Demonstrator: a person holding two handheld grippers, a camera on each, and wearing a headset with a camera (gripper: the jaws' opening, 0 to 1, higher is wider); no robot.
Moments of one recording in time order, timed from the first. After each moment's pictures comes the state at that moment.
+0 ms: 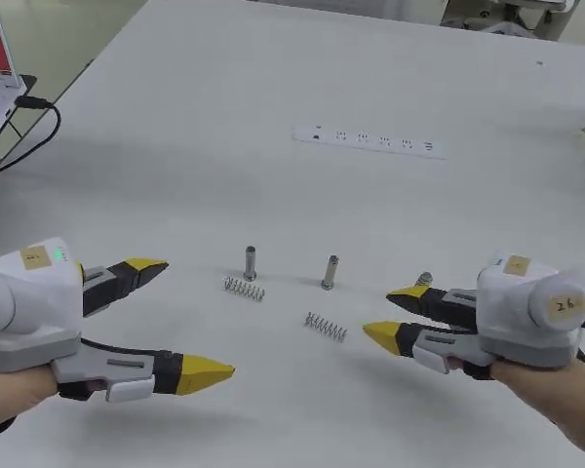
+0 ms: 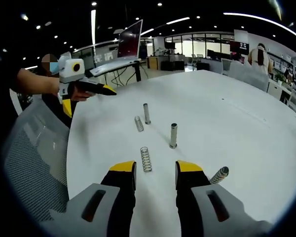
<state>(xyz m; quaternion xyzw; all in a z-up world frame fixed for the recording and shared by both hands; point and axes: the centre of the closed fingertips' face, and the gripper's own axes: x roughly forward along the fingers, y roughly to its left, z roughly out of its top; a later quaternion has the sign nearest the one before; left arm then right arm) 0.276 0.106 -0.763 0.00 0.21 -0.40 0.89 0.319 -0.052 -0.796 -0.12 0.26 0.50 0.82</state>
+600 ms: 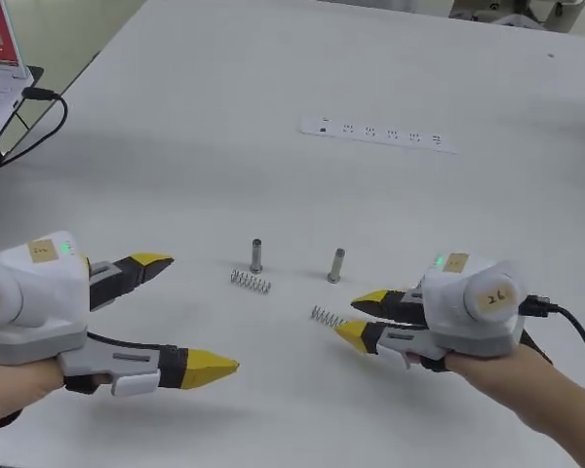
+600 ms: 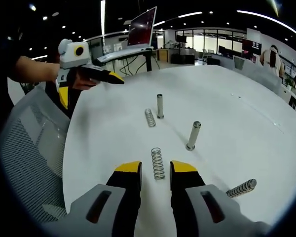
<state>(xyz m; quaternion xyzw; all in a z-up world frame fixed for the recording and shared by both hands) 0.275 0.108 -0.765 0.00 0.21 -0.40 0.89 0.315 -0.021 -0.823 -0.15 0.28 0.52 0.79</state>
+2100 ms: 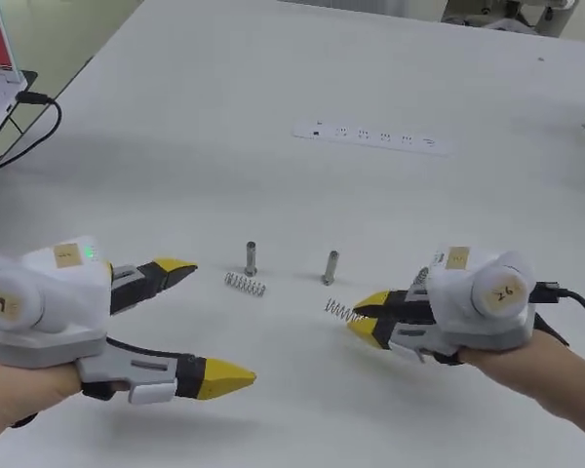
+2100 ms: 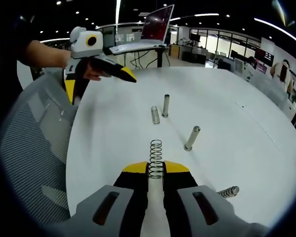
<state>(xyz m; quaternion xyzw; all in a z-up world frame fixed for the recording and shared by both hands) 0.269 0.075 -0.759 0.01 0.20 -0.44 0.87 0.305 -0.039 -0.802 -0.21 0.27 0.55 0.76</state>
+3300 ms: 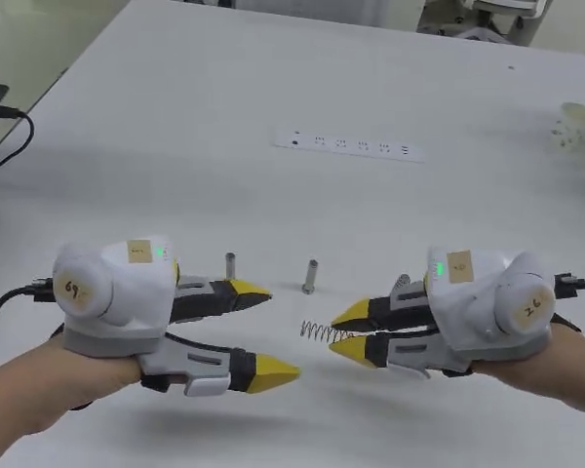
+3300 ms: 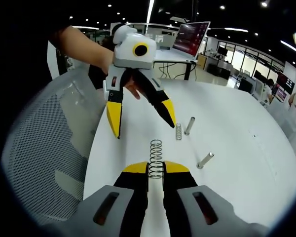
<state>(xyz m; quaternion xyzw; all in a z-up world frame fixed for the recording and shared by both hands) 0.269 -0.002 -0.749 0.02 0.19 -0.55 0.81 0.268 -0.028 -0.763 -0.26 0.21 0.63 0.70</state>
